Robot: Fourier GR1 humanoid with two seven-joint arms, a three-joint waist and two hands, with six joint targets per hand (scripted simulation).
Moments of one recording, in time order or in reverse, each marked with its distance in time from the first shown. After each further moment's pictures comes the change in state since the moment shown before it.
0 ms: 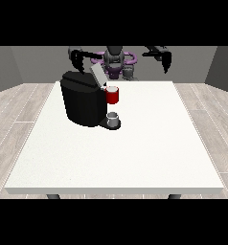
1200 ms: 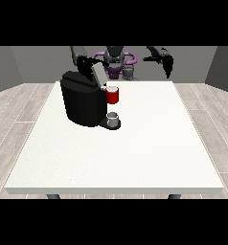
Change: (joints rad) left arm 0.041 0.054 -0.033 -0.146 0.030 0.088 0.023; right arm -0.224 0.020 0.014 0.139 0.079 -0.004 -0.081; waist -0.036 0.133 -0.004
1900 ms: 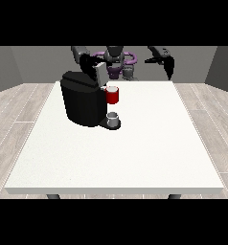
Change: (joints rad) left arm -0.005 0.023 0.001 0.038 0.005 0.007 -0.016; right arm -0.063 0.003 0.023 0.007 0.044 -0.036 0.087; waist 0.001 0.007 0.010
